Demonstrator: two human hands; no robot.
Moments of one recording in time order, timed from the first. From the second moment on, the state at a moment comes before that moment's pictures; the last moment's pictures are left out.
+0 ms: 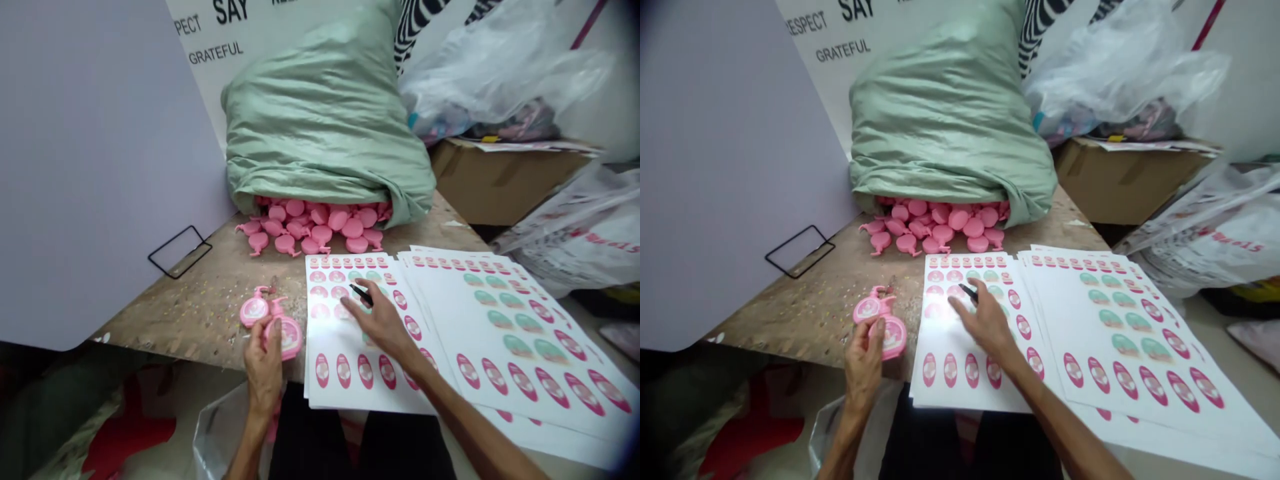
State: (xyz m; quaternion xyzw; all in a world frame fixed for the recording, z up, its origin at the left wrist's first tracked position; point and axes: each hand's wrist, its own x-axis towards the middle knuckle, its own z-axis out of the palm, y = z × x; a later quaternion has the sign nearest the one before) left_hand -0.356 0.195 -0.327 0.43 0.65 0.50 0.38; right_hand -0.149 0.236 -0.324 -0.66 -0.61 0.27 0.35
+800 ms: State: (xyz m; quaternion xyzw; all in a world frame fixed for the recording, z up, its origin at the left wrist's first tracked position) left_hand -0.335 0.224 -0.300 0.39 0.39 0.38 0.74; right_hand -0.138 0.266 -0.284 -0.43 -0.62 0.61 0.26
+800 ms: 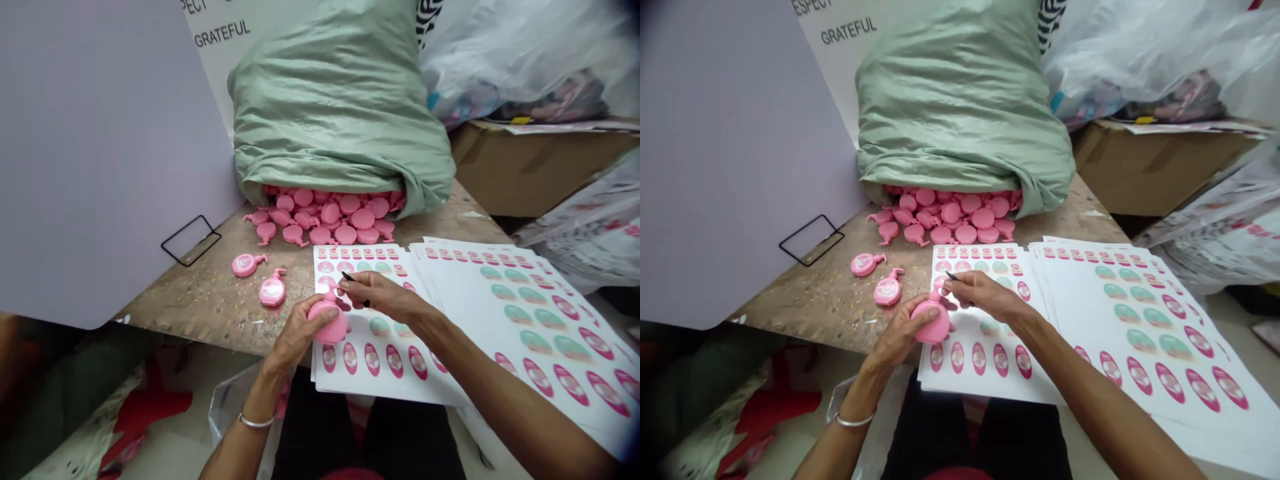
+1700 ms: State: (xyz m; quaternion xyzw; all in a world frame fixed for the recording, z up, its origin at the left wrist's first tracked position) left_hand -0.299 0.229 -0.346 0.32 0.47 0.44 0.70; right_hand -0.112 0.238 -0.358 -0.63 -0.73 0.09 0.23
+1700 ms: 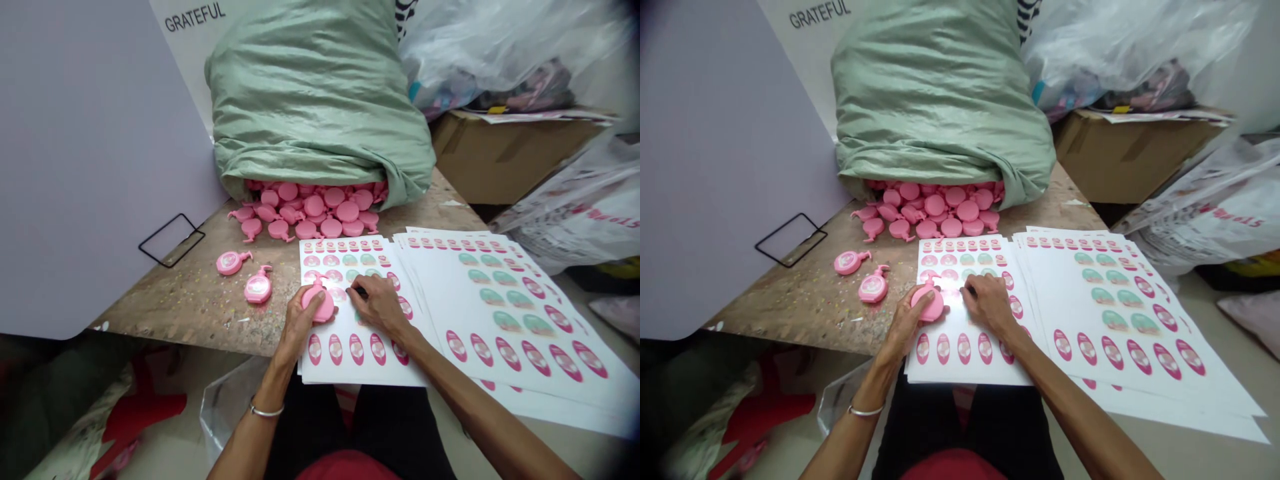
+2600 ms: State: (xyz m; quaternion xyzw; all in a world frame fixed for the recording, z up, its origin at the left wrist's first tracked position) left_hand -0.297 0.215 -0.306 0.24 0.41 0.50 0.72; right_hand -0.148 0.211 -0.293 -0.58 -0.53 0.46 0.42
